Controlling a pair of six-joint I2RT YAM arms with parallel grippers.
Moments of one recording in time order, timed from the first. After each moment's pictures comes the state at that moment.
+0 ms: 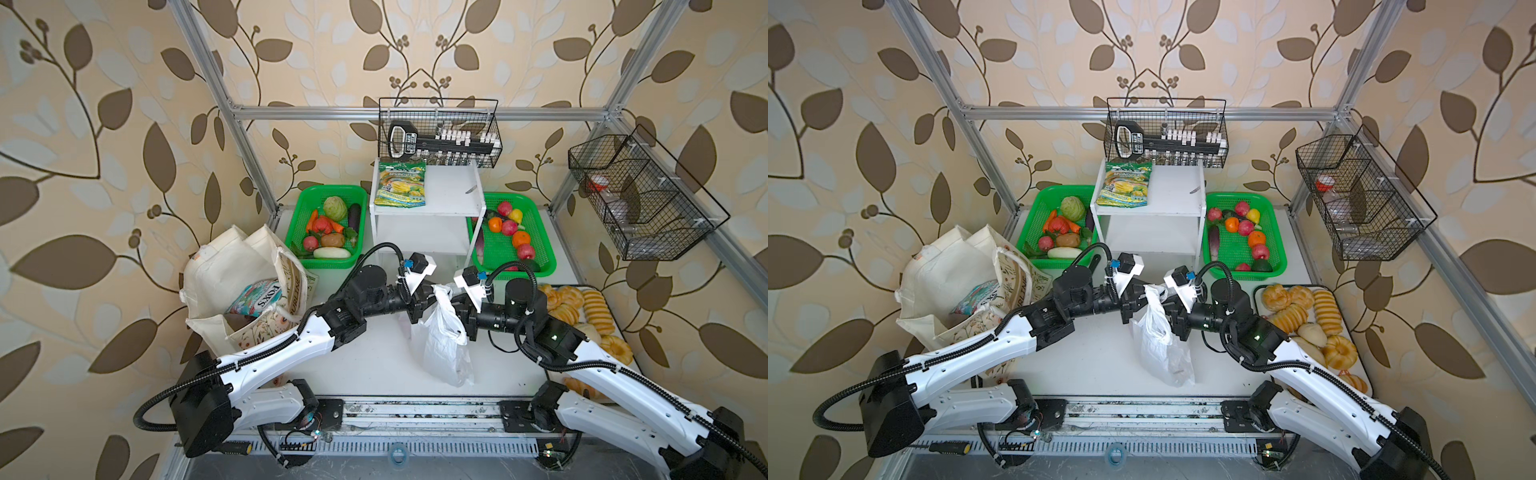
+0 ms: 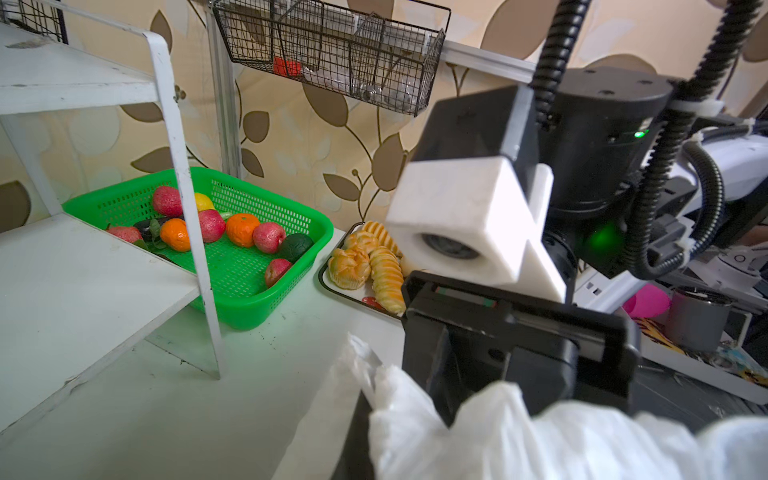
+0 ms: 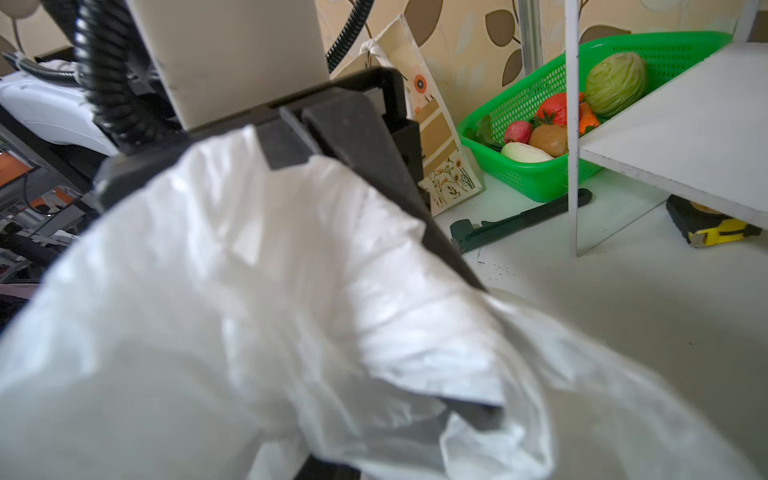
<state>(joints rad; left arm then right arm) -0.84 1.16 0.80 0.27 0.48 -0.15 0.71 0.87 0.65 -0.04 -0.48 0.25</state>
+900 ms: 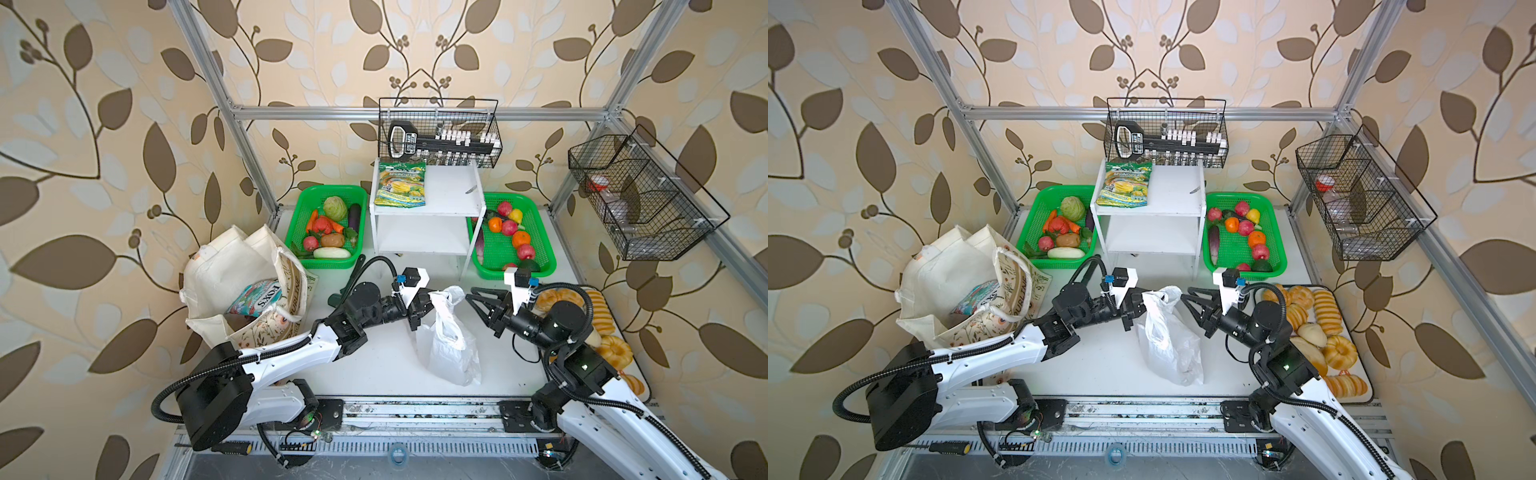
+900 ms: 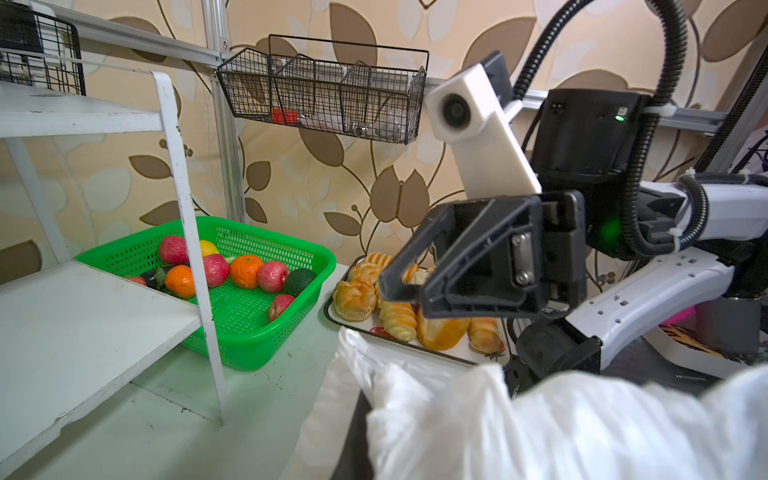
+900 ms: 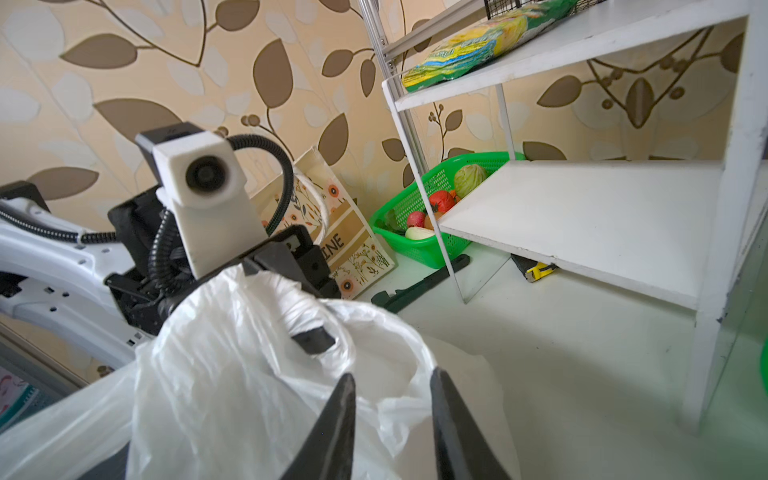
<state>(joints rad) -0.84 1.21 0.61 0.67 0.47 -0.14 0.47 0.58 0.50 0.03 -0.42 0.40</state>
